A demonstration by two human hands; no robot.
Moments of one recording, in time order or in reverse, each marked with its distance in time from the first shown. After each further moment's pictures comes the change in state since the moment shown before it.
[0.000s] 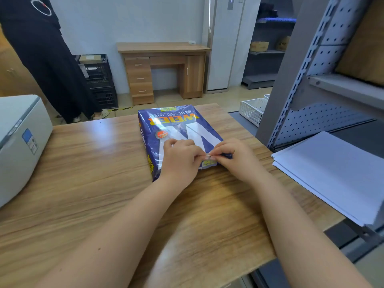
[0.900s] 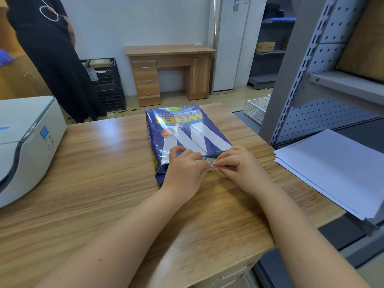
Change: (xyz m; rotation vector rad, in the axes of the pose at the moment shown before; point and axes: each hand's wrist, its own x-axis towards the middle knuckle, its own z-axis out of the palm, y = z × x) left_hand -0.038 0.009 -0.005 0.136 0.031 0.186; right_hand -0.036 0.004 0.009 -0.119 0.092 -0.162
